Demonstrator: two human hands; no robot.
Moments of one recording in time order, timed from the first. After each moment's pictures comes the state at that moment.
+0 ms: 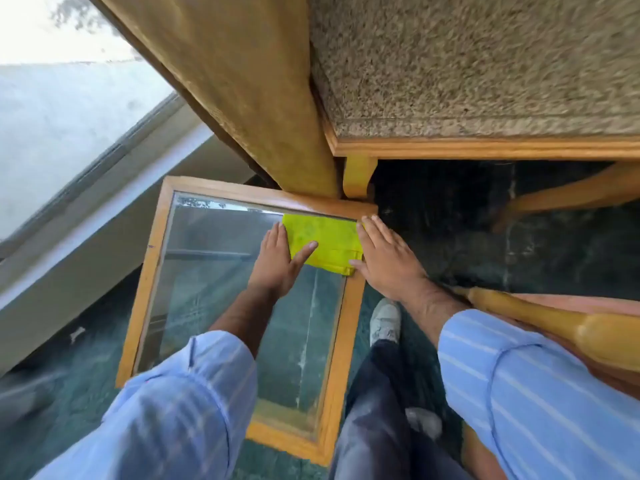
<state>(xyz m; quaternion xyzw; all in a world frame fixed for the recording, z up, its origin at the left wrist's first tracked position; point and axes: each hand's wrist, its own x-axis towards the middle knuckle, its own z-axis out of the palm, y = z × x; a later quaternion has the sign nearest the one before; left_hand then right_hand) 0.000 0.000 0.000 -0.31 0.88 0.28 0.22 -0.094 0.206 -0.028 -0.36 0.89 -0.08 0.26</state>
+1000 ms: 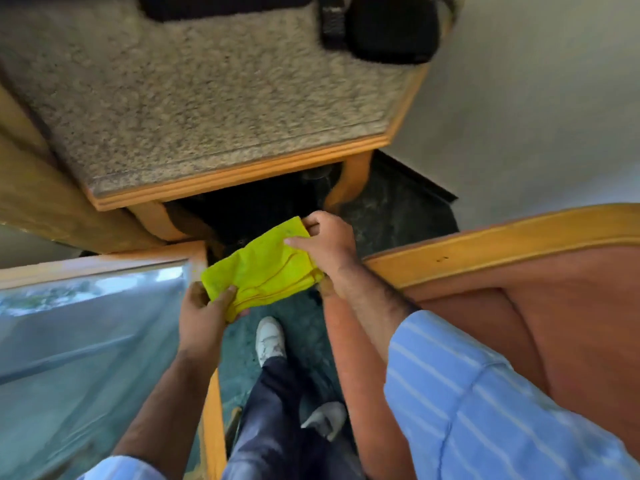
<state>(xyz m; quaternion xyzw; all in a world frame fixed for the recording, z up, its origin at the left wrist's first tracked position) -0.019 0.222 0.074 -0.41 0.60 0.69 0.05 -0.144 0.412 0.098 0.12 0.87 -0.42 0.23</state>
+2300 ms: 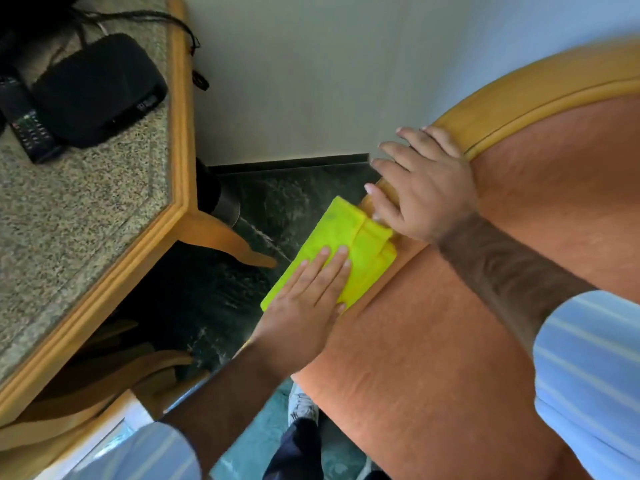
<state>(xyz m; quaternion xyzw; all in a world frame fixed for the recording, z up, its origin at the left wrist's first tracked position) -0.132 0.503 0.065 0.51 0.85 0.12 0.07 -0.137 0.785 0.092 -0.01 0.97 0.05 -0.23</state>
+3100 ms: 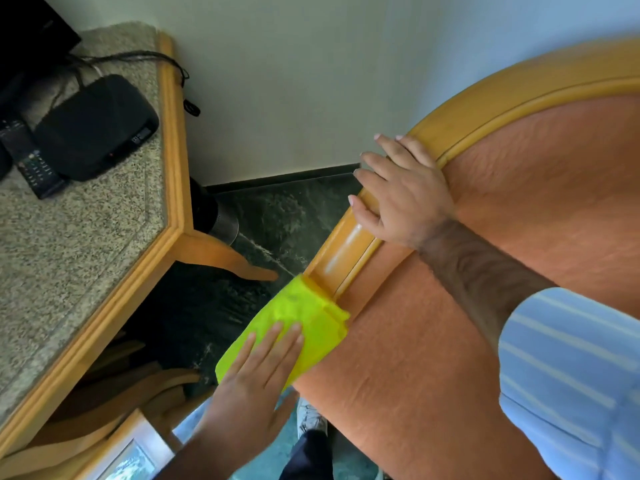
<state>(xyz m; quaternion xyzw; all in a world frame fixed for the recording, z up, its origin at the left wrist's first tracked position) -0.094 0.403 0.079 0.54 0.83 0.01 0.11 -0.138 0.783 0.095 0.02 0.98 0.06 -0.18</state>
